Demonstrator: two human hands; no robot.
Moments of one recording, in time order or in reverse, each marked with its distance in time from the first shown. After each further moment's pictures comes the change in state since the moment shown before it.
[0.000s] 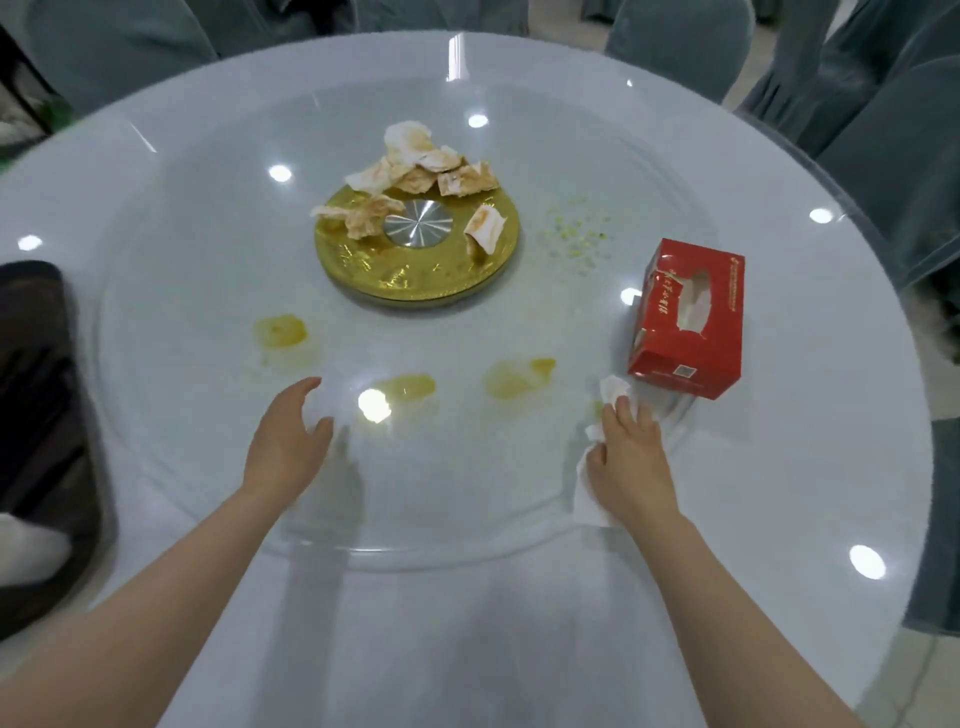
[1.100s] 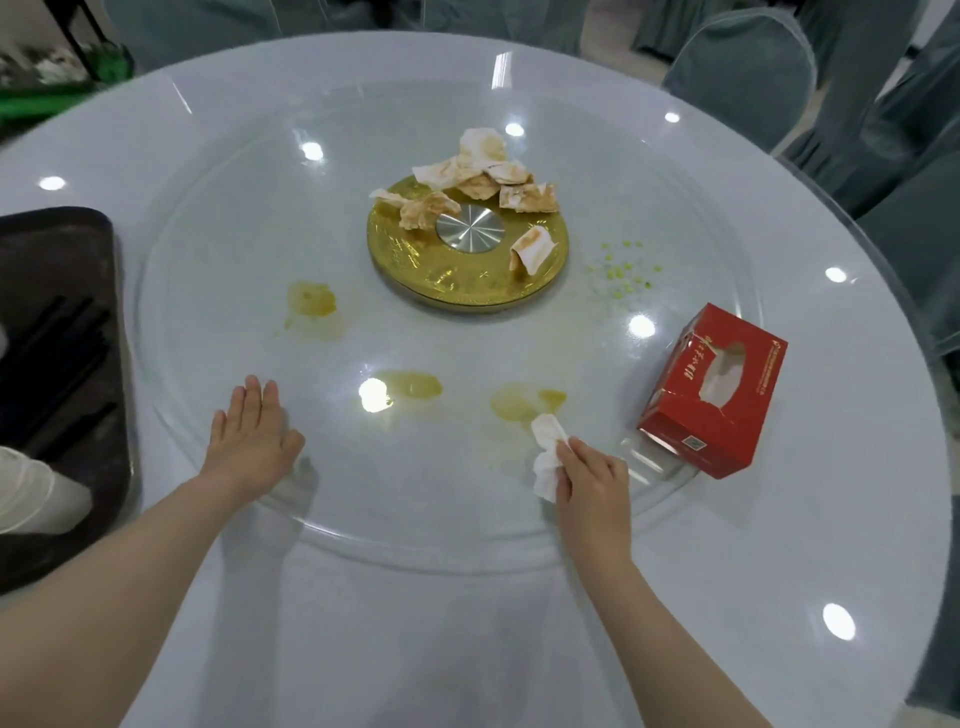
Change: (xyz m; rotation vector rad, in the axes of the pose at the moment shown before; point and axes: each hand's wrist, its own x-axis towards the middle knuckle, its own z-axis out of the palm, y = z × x) left_hand 0.012 -0.101 -0.017 0.421 -0.261 -0.205; right_hand -0.015 -0.070 0.036 0.163 0.287 -0.139
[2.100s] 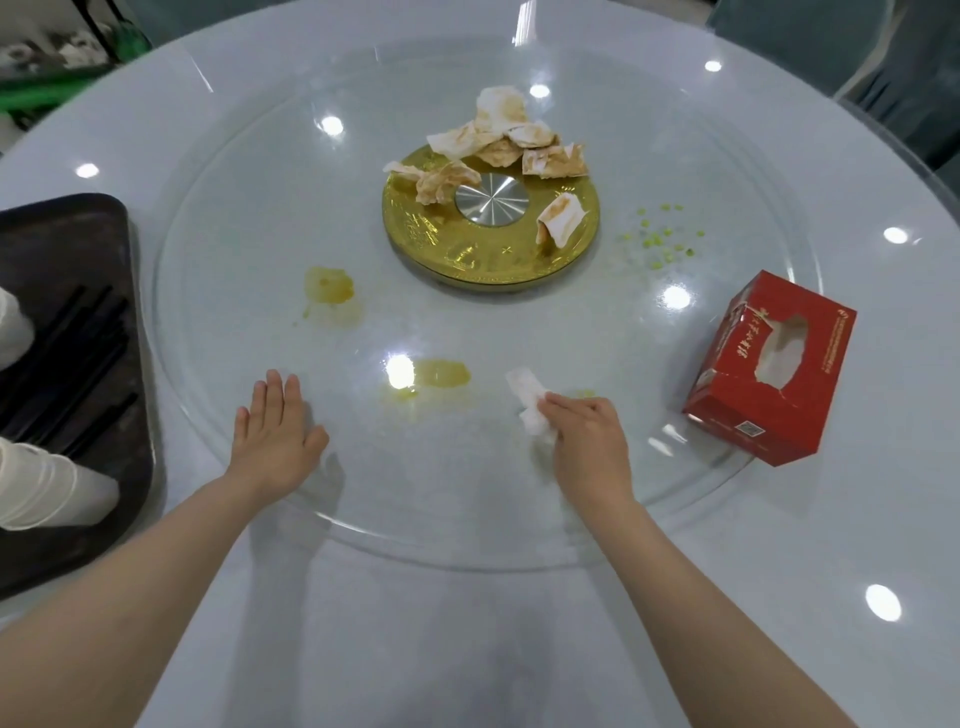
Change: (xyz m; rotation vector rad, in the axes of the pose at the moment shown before) left_hand -0.012 0.011 -0.001 0.024 -0.056 -0.014; right_hand 0.048 -0.026 0.013 0.143 -0.095 -0.075
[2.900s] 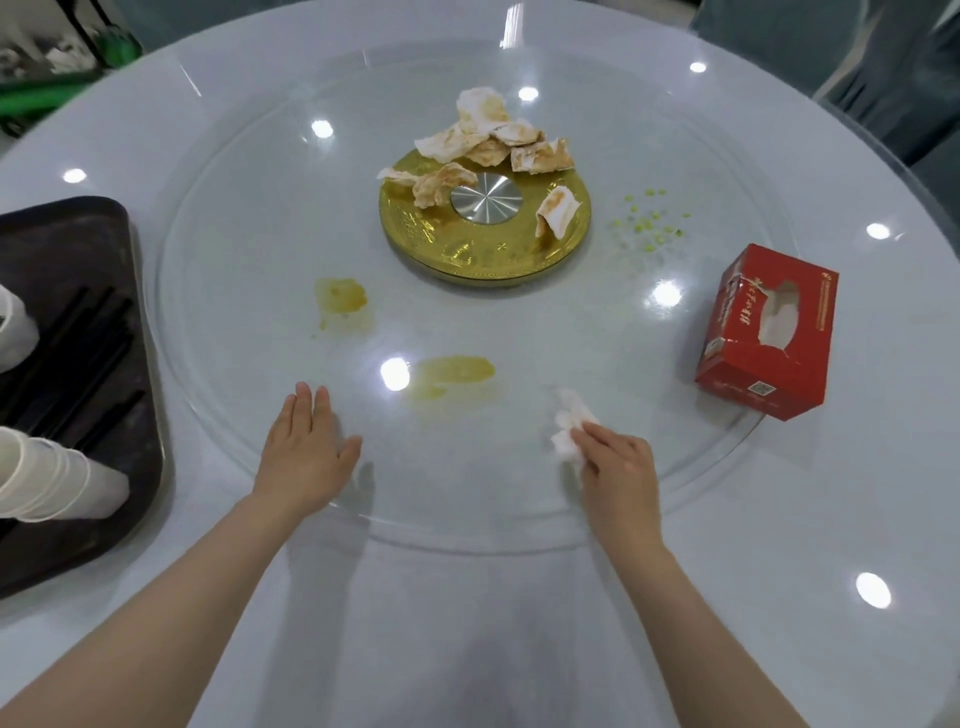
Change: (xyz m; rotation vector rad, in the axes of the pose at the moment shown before) left_hand -0.038 0.030 0.002 -0.007 0.067 0.085; right_hand -0.052 0.016 -0.019 -0.042 0.070 0.048
